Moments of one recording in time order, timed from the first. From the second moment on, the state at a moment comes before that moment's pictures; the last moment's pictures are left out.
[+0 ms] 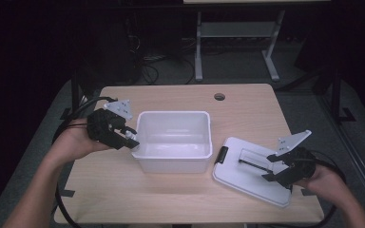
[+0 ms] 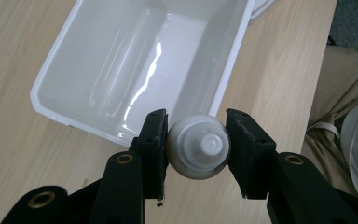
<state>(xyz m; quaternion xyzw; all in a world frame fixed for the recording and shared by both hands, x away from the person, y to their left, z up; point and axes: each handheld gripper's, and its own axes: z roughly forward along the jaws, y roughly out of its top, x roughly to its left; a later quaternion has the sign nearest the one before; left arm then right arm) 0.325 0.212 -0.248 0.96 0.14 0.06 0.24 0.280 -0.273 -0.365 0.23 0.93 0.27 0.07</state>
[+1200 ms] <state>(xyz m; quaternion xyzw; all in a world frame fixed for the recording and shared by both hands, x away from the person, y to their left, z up) 0.348 0.202 -0.288 0.96 0.17 0.05 0.24 0.279 -0.273 -0.363 0.23 0.94 0.26 0.07</state>
